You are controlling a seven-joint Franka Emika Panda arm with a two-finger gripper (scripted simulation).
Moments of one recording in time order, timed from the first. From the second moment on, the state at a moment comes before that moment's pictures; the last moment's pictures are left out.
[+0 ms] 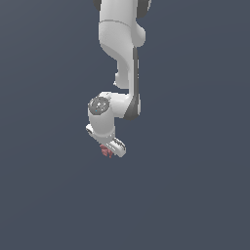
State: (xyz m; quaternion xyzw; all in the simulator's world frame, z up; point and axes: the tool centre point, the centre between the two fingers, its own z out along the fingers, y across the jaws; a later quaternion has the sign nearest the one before) arm -0.001 -0.084 0.043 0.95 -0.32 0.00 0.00
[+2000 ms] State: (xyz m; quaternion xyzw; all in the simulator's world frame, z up) arm 0.065 -0.001 0.213 0.95 -0.32 0.00 0.00
